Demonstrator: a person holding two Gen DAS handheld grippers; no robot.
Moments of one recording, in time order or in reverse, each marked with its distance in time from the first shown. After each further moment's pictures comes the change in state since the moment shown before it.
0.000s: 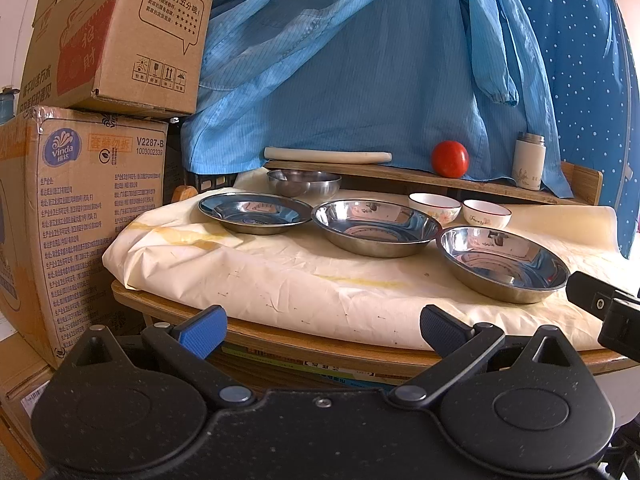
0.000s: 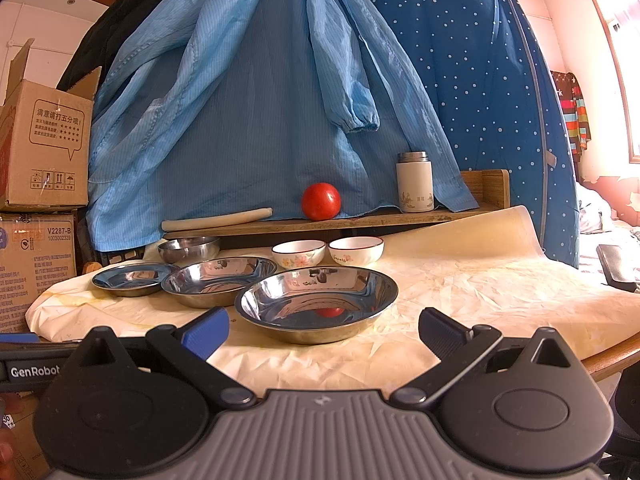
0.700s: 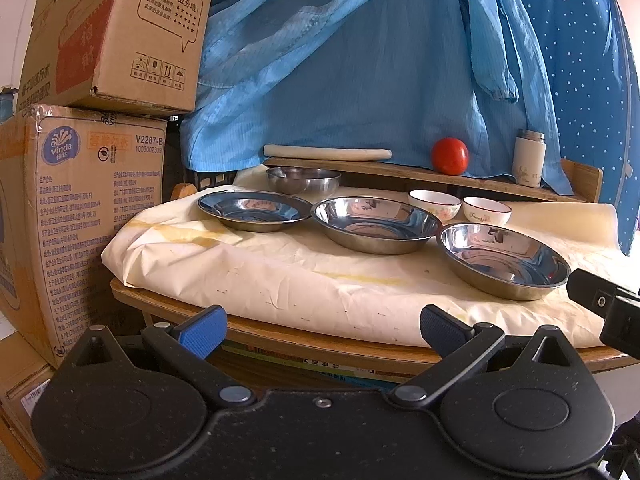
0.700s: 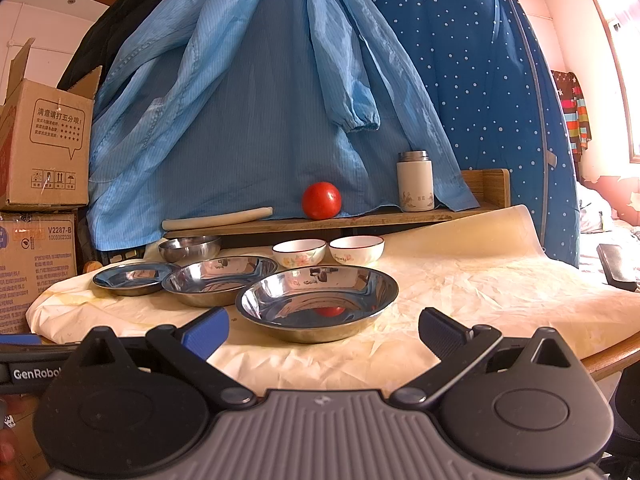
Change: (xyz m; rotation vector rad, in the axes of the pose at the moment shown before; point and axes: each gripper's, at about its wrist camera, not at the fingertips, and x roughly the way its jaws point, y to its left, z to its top) left arm 0.001 -0.001 -0.002 0.002 0.002 0.000; right arm 0.000 -0.001 -0.001 0.000 0.000 0.000
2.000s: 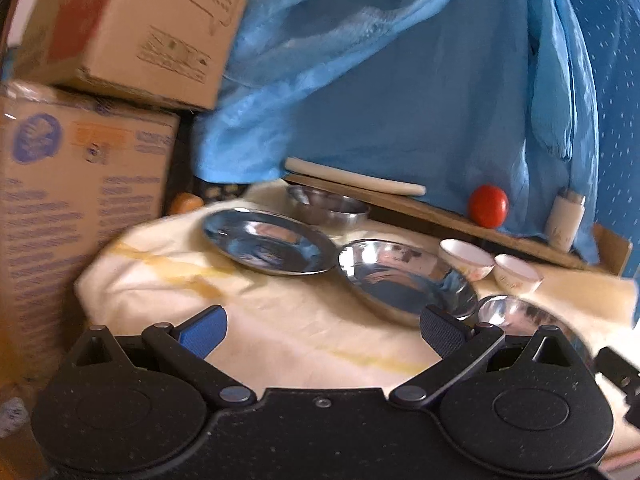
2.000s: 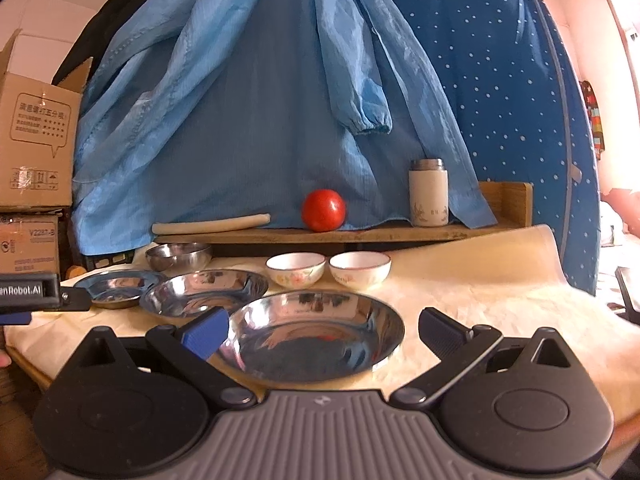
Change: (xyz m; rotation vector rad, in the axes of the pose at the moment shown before) left arm 0.067 0.036 0.055 -0.175 0.020 -0.032; right arm 0.057 -0.013 0.030 -0.048 0.002 0.025
